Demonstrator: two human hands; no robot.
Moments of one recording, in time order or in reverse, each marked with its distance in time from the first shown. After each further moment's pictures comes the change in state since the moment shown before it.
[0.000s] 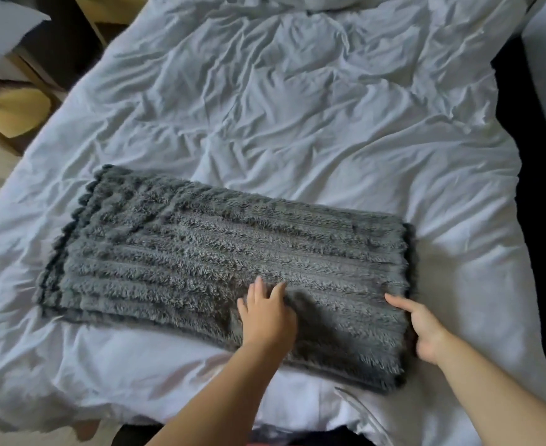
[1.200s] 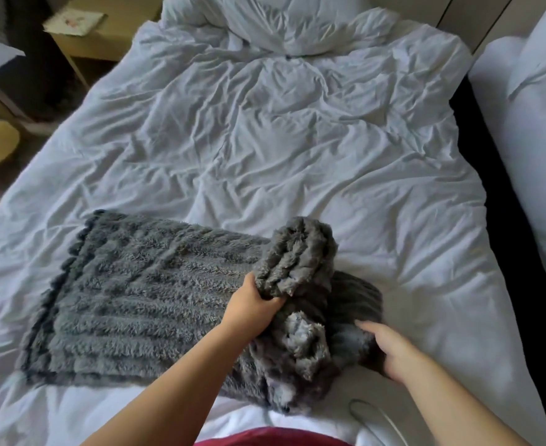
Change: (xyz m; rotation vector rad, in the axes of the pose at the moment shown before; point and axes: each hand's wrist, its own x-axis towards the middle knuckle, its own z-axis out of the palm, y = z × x) left_hand 0.067 -0.019 -0.098 -0.455 -0.057 -0.003; right_hand -0.026 -0.017 0.088 0.034 0.186 0.017
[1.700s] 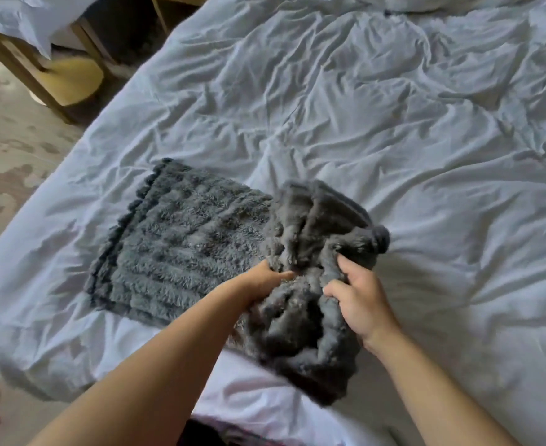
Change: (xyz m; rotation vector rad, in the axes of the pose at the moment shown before) left_hand 0.018 -0.036 -0.059 -0.175 -0.280 -0.242; right_hand -0.060 -0.020 0.132 -0.505 -0.408 -0.811
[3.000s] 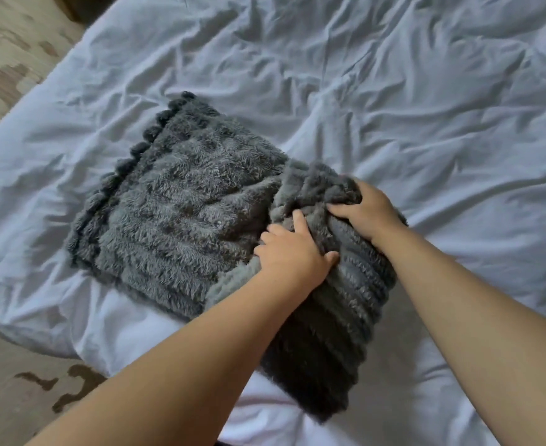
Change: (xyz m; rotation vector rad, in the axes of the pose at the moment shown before) left_hand 0.067 0.005 -0.005 0.534 0.329 -0.192; right_hand 0.207 0.008 0.034 -0.556 -0.105 0.008
